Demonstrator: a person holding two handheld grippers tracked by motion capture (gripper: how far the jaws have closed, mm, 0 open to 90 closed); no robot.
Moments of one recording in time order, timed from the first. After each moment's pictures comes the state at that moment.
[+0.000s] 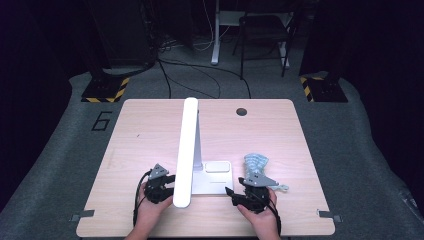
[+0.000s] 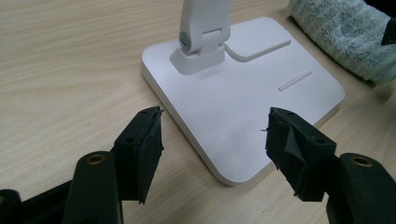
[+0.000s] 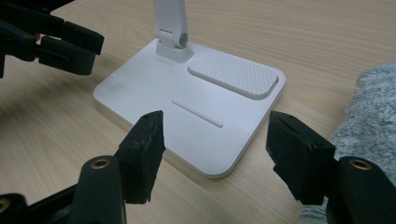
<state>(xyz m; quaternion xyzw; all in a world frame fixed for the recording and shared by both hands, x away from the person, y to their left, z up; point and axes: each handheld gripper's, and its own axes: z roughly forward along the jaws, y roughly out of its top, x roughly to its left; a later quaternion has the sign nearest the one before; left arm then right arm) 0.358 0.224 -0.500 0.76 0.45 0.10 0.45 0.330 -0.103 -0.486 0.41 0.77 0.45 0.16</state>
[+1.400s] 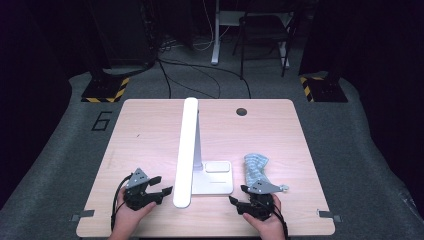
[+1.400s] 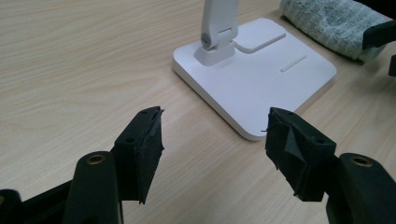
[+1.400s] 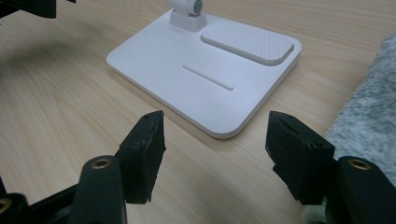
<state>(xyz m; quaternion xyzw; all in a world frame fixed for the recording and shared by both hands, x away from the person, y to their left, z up) 0.336 0.274 -0.493 0.78 0.40 0.14 0.46 0.319 -0.116 -0.505 0.39 0.79 0.46 0.14</state>
